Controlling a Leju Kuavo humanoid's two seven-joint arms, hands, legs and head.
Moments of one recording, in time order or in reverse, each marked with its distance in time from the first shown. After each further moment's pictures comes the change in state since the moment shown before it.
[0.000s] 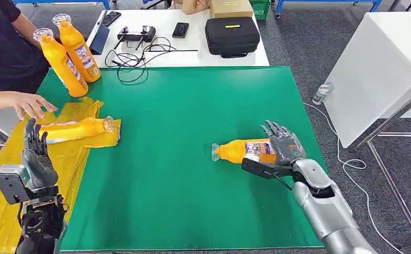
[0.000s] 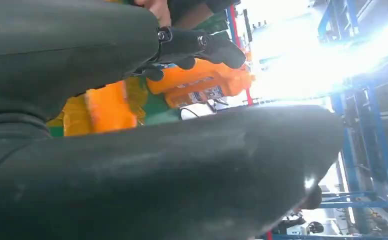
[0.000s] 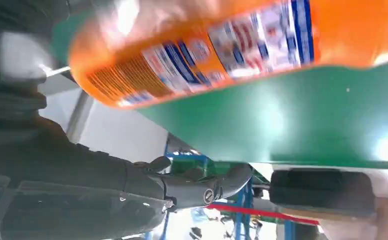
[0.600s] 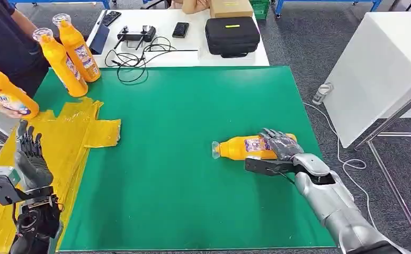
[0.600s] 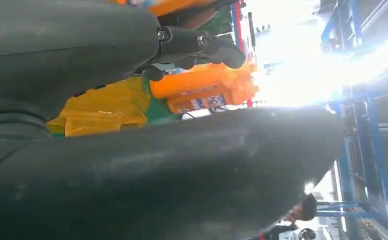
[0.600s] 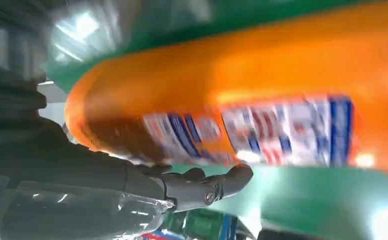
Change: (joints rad) left arm -0.013 0.046 0.001 0.058 0.099 -0.027 -0.034; right arm -0.133 -0.033 0.112 0.259 -0.070 0.108 -0.061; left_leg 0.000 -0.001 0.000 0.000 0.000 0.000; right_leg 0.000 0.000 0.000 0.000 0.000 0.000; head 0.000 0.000
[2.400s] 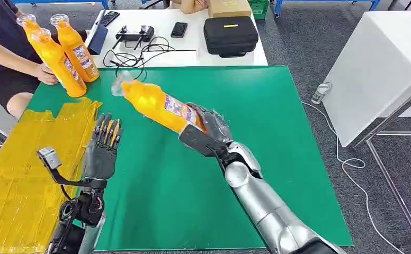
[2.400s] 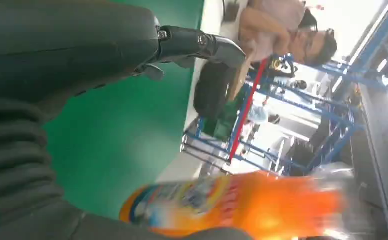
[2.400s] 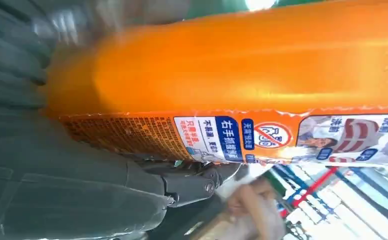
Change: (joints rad) left arm -0.092 -0.164 -0.176 0.111 0.322 -0.465 0.224; right arm -0.036 0.460 0.042 -0.137 -0.503 -0.190 0.009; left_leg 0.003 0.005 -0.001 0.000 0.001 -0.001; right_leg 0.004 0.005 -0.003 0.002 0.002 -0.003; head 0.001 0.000
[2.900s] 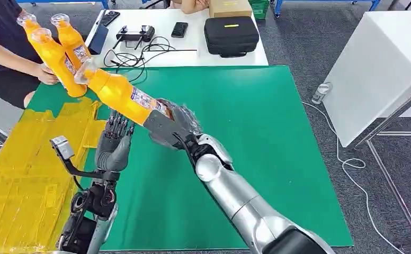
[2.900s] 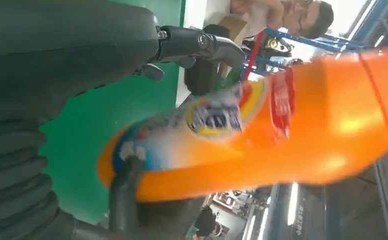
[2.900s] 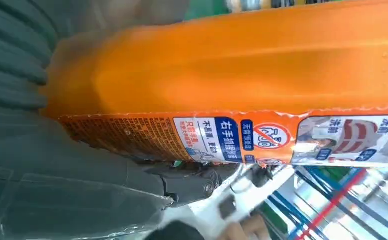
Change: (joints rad) left arm -0.031 -0.047 -0.066 -0.035 -0.002 0.039 0.029; right arm -0.084 0.137 0.052 0.118 -0.064 0.021 0.118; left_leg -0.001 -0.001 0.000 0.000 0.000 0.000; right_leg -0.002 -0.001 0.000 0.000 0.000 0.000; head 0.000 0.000
